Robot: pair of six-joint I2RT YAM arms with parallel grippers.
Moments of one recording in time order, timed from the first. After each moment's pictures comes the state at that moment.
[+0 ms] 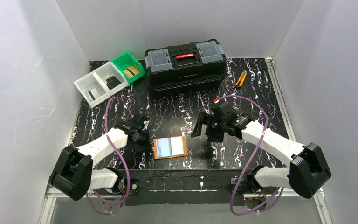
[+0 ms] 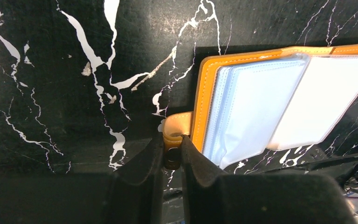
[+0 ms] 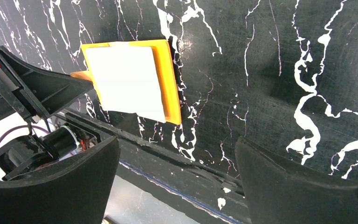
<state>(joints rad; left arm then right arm) -0.50 1.24 0.60 -0.61 0.11 -0.70 0.69 1.24 0.81 -0.51 -0.23 0.86</state>
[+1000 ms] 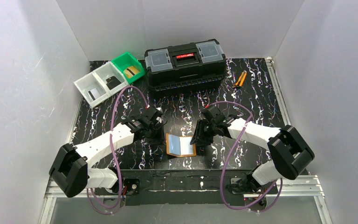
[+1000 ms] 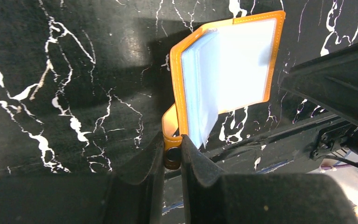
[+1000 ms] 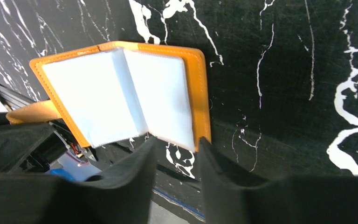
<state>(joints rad) -0.70 1.24 0.81 -0.65 0.07 -0.72 0.73 1.44 0.78 -0.37 -0.29 0.91</state>
